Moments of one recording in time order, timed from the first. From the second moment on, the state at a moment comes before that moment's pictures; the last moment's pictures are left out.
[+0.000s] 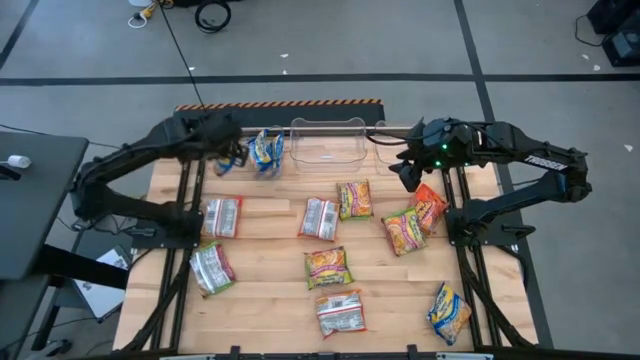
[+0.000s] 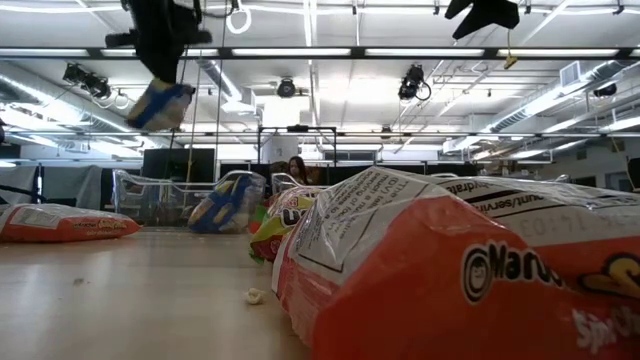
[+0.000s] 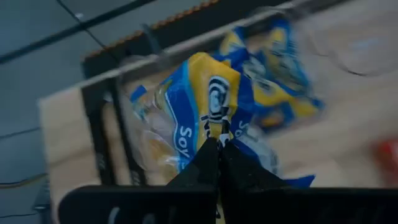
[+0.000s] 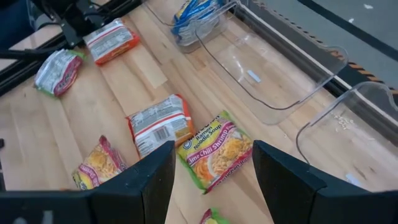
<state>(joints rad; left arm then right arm) 0.47 1.20 1.31 -1.28 -0.51 -0.63 -0.13 1.09 1.39 -1.08 0.19 0.48</state>
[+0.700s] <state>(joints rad) 0.91 1.22 0.78 -0.46 -0.14 -0.18 0.00 1.13 1.39 -1.07 0.25 0.73</state>
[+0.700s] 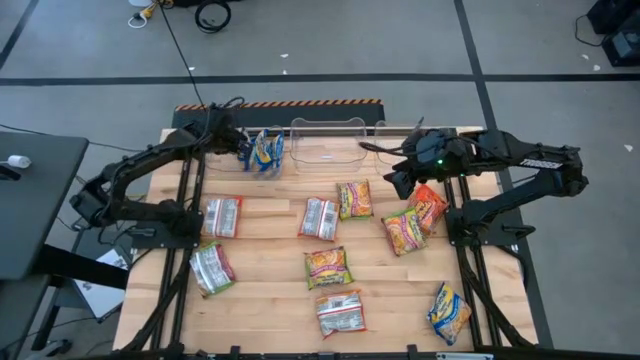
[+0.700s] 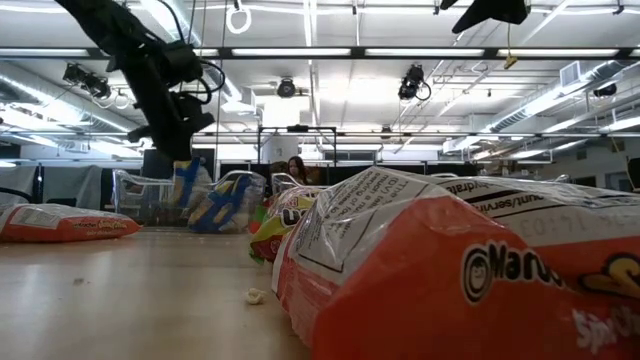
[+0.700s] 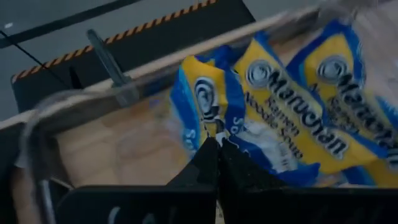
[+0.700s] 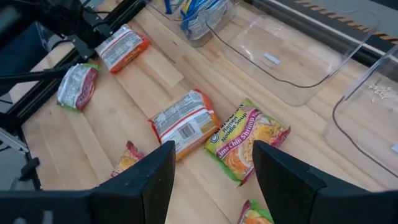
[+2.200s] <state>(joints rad) 0.37 1.02 1.05 -0.66 0.11 -0.30 0.42 1.51 1.39 -1.30 0.10 0.84</state>
